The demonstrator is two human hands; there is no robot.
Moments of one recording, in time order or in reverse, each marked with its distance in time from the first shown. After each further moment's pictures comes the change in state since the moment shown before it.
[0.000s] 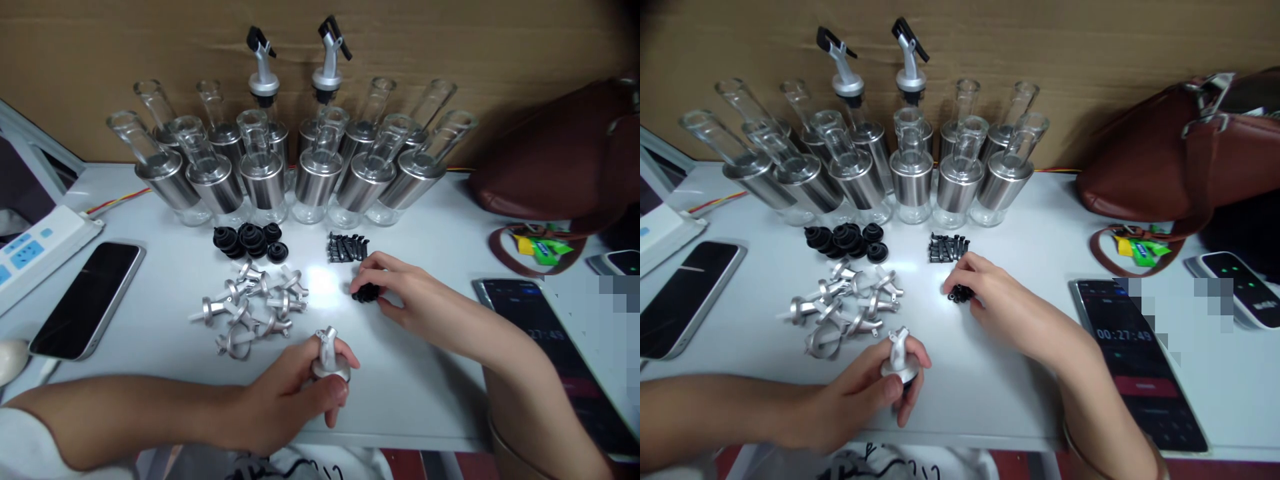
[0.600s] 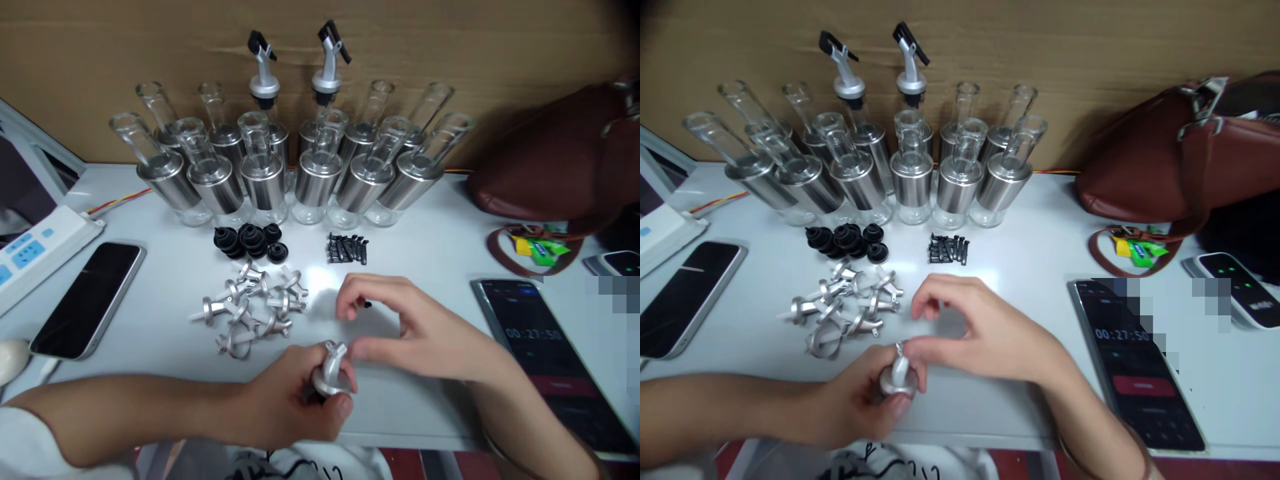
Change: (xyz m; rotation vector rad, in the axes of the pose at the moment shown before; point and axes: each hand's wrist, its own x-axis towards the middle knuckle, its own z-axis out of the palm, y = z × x) left_hand 0.004 0.003 0.002 0.184 -0.021 -0.019; right_hand 0.003 -0.039 -0.001 0.399 -0.003 -0.169
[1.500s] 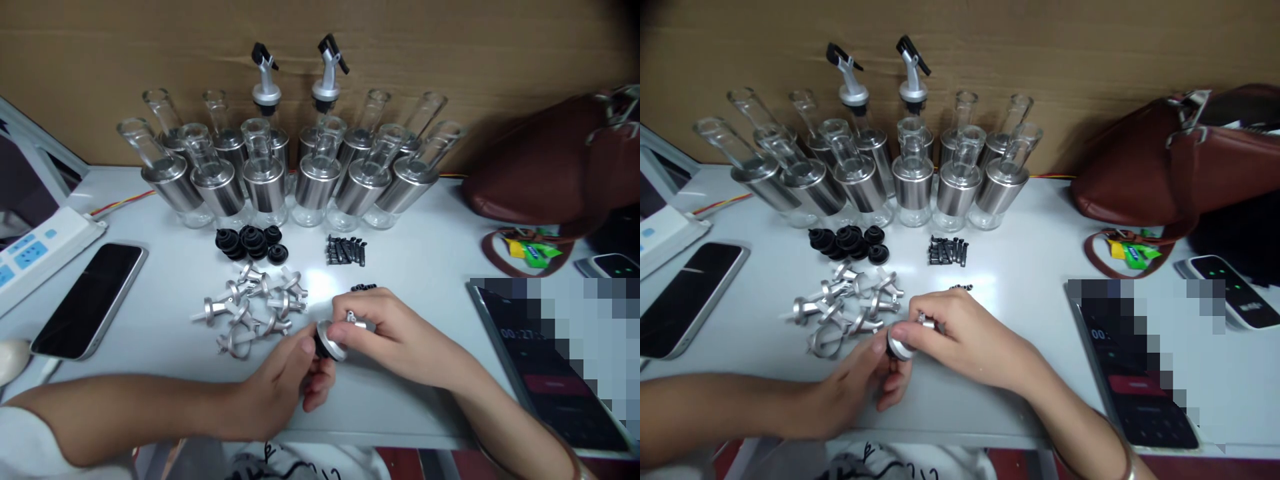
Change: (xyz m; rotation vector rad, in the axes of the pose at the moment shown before) left_hand 0.003 -0.013 0.001 -0.172 0.135 0.082; right_hand 0.005 0.000 0.021 0.020 -0.001 0.040
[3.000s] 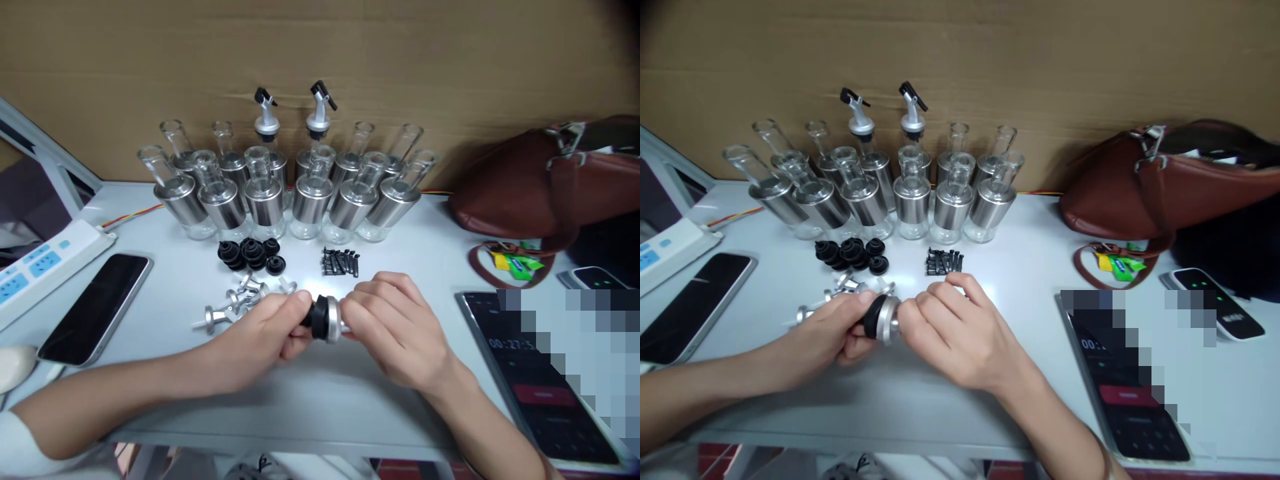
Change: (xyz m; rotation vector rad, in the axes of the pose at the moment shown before) left_hand 0.014 0.084 -0.012 0.398 0.036 -0.019; right_hand -0.005 -0.001 -0.004 -0.966 0.538 -0.669
